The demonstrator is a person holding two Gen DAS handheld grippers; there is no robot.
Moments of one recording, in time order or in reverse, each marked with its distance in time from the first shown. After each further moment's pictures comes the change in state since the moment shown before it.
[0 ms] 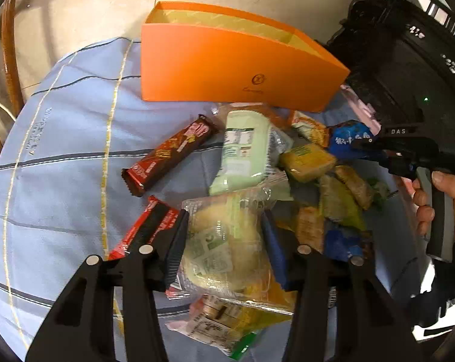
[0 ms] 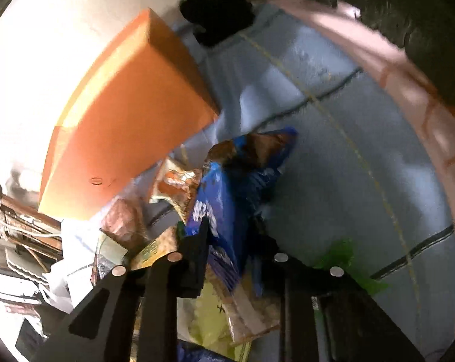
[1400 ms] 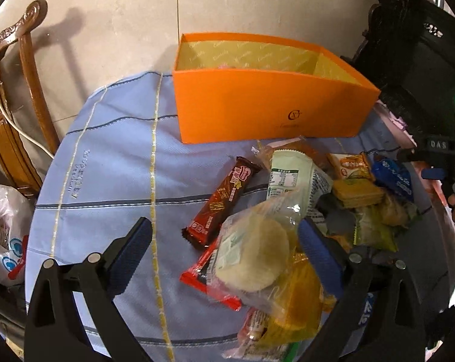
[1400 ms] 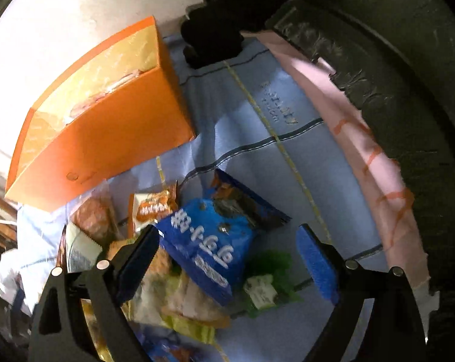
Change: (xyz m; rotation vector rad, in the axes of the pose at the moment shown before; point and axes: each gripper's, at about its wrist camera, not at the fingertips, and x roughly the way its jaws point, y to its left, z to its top) left arm -0.004 0.004 0.036 0.048 -0.064 0.212; right arm 0.003 0.007 0.009 -0.078 -0.015 -0.298
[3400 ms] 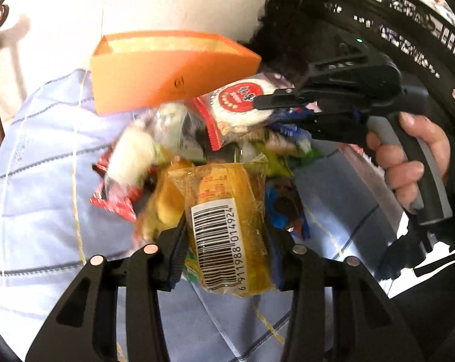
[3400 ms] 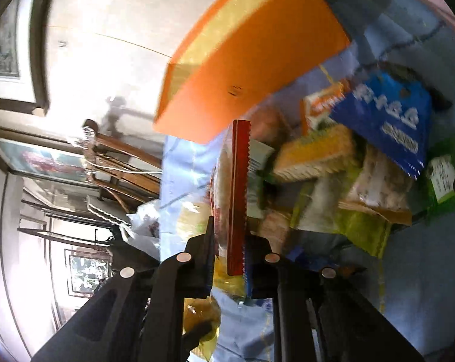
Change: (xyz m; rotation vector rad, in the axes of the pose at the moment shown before) left arm -0.074 -0.051 -0.082 0.123 -0.039 -0.360; right arm -0.047 0.029 -0.082 -0.022 0.174 0.823
